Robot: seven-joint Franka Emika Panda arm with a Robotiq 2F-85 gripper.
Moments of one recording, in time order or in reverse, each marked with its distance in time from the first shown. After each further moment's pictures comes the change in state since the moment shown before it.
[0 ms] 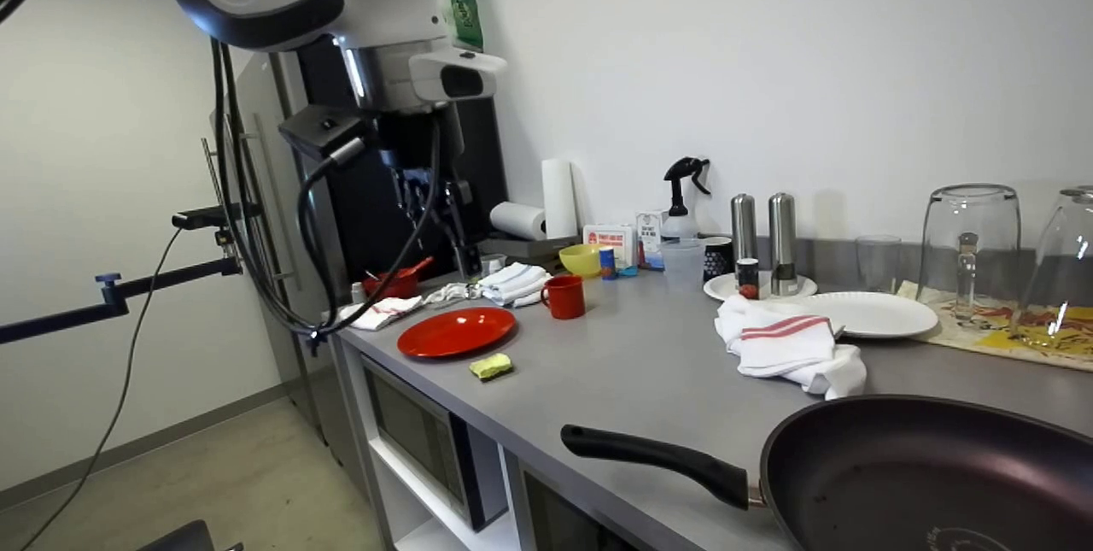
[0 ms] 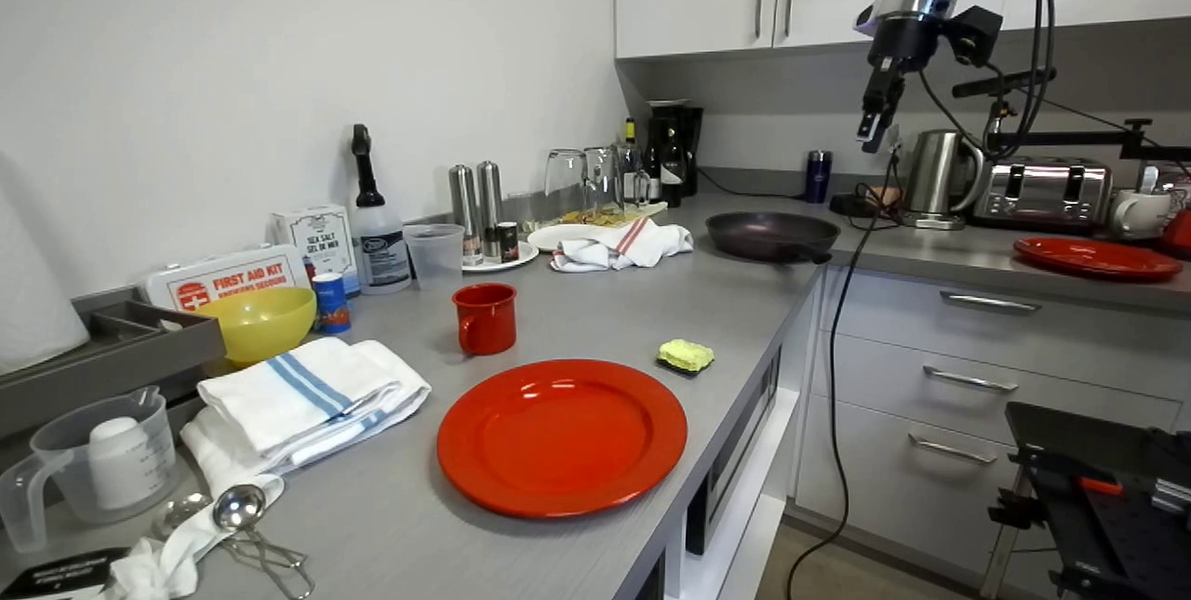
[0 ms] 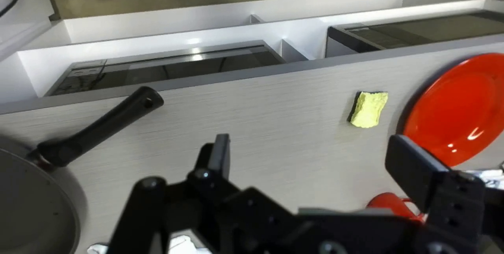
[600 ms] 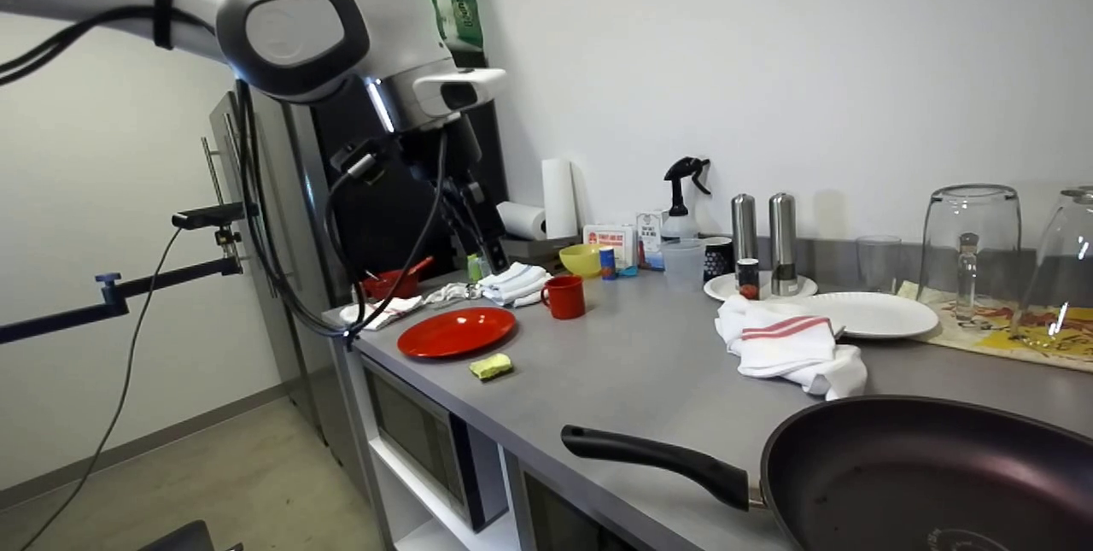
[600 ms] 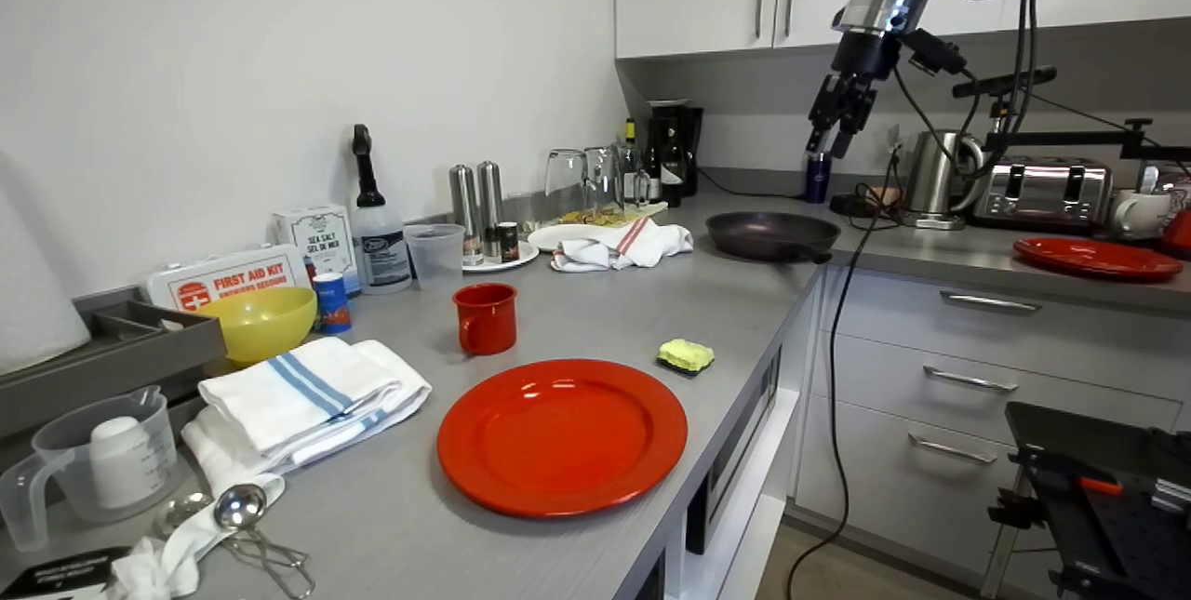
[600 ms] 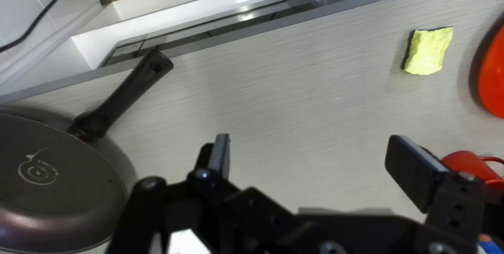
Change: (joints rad) arm 0.000 0.028 0.116 -0.063 -0.133 0.259 0.322
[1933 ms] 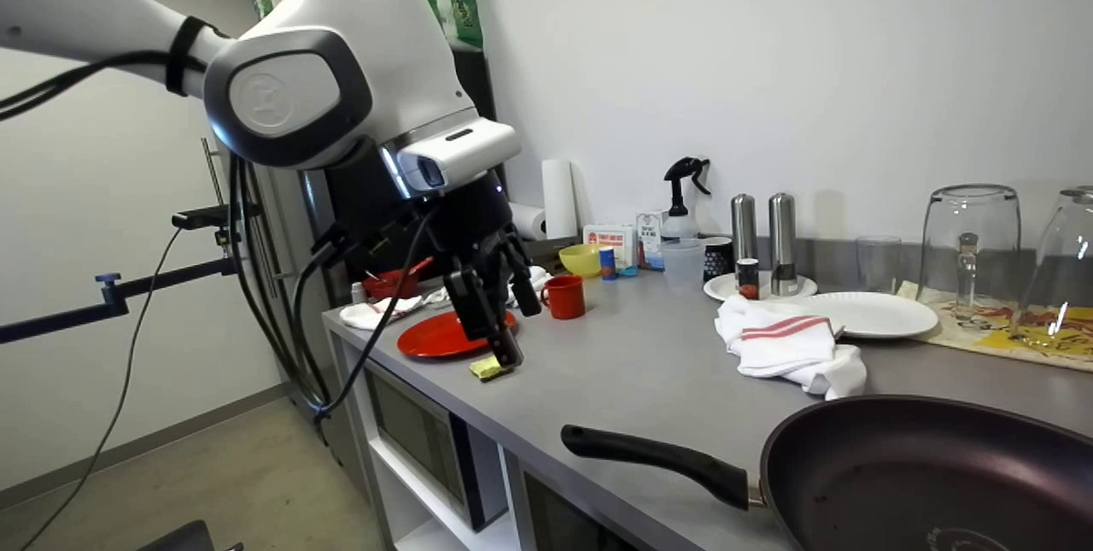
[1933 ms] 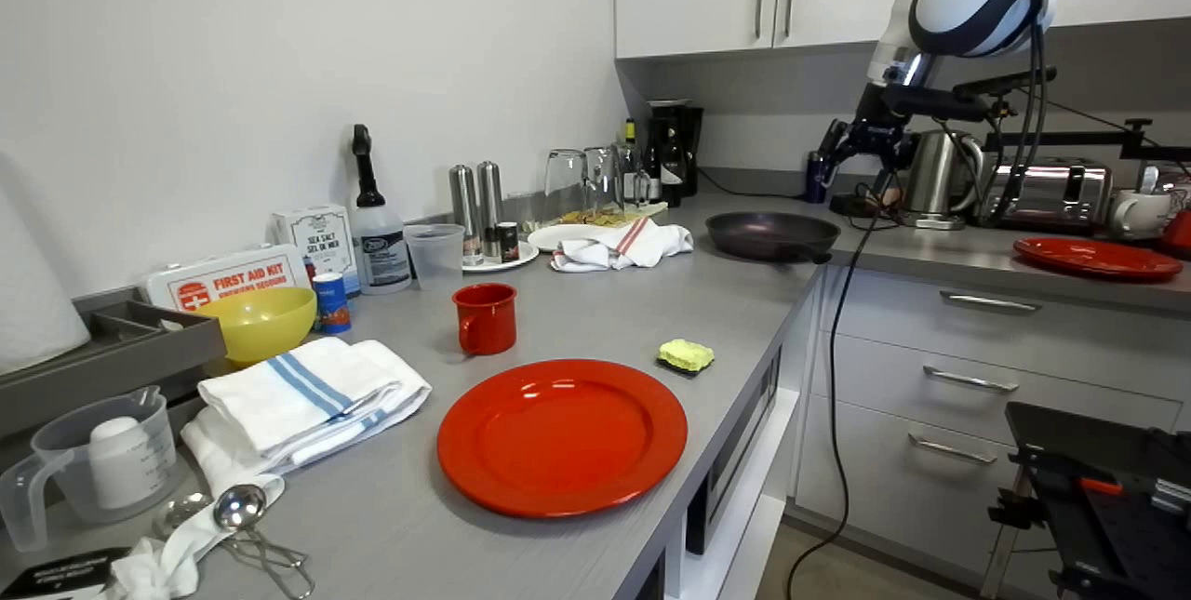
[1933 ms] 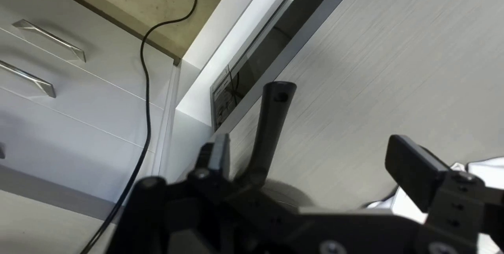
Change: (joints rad) arm -0.150 0.061 -0.023 -0.098 -0.081 0.190 0.545
